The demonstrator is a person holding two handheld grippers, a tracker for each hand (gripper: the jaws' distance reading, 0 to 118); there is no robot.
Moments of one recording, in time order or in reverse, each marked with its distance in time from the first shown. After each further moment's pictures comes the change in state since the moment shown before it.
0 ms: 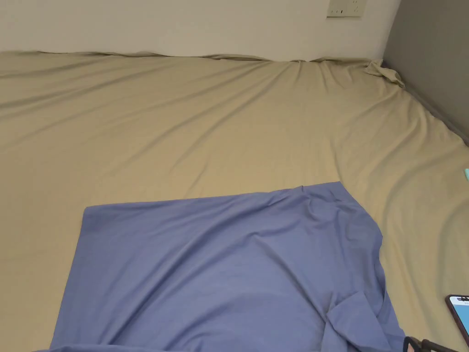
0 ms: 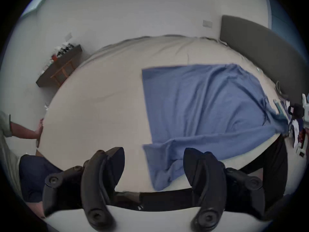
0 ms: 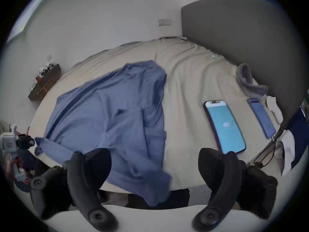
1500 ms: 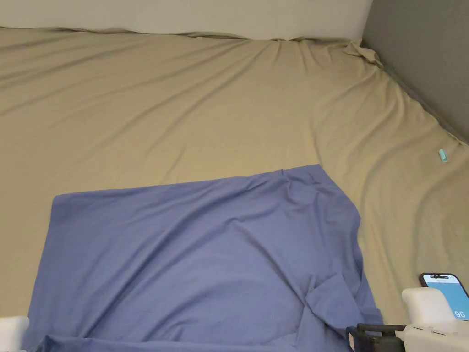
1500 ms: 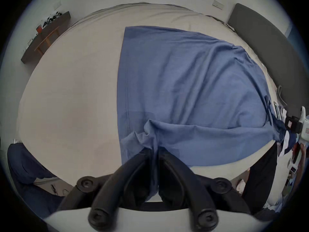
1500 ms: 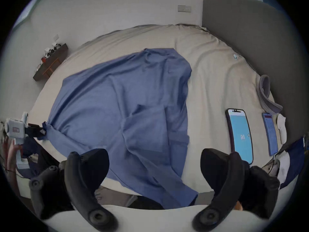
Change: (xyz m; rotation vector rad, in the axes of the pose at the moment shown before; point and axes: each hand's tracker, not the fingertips) left arm 0.043 0.003 -0.098 -0.349 -0.144 0.071; right arm -0.021 0.006 -0.052 -0.282 0.052 0.144
